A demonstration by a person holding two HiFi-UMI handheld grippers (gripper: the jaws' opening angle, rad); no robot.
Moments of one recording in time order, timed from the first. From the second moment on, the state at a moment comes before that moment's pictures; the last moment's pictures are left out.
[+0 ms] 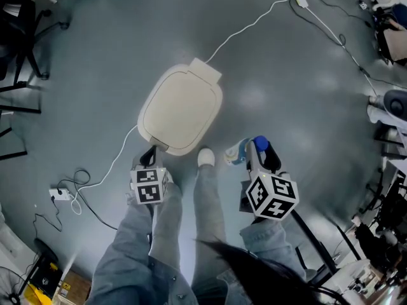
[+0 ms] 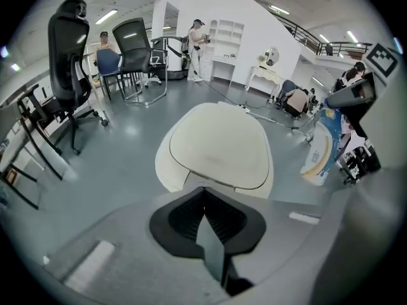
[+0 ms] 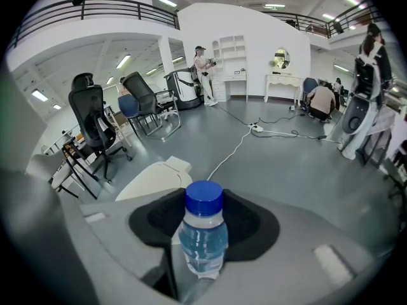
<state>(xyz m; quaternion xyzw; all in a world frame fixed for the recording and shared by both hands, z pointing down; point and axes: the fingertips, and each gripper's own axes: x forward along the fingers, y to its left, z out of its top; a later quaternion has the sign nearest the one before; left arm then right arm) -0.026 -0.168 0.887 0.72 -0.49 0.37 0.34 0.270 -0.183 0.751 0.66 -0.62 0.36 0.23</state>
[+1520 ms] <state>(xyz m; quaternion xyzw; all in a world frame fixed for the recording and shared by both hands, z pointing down) -0.035 -0.204 0.786 0.75 -0.50 0.28 0.32 0.240 -0.185 0.704 0.66 -0.62 0.35 0.22</state>
